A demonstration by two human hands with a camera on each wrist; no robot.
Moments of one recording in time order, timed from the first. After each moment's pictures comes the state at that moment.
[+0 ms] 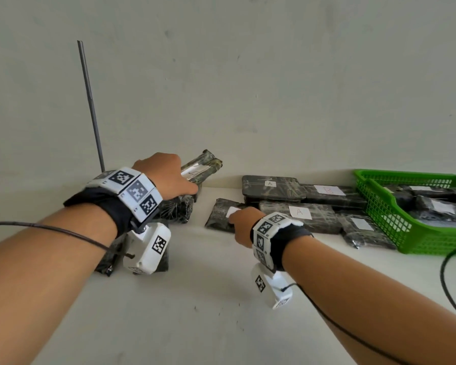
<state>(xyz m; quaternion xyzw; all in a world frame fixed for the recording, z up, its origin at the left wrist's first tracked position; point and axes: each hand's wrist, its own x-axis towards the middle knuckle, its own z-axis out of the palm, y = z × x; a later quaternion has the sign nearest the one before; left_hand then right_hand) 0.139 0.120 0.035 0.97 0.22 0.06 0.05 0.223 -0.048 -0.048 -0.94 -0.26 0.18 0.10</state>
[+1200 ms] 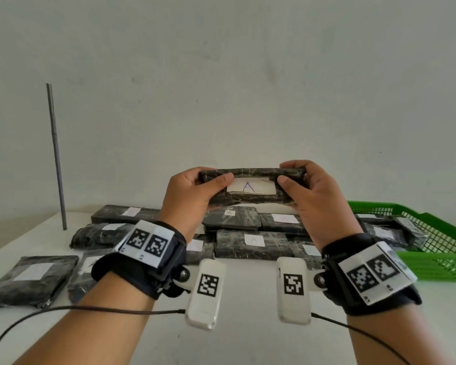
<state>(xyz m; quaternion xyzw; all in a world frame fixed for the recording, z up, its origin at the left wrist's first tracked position) 0.161 -0.039 0.036 0.62 0.01 0.31 0.72 0.229 -0.238 0.047 -0.70 -0.28 -0.11 0.65</state>
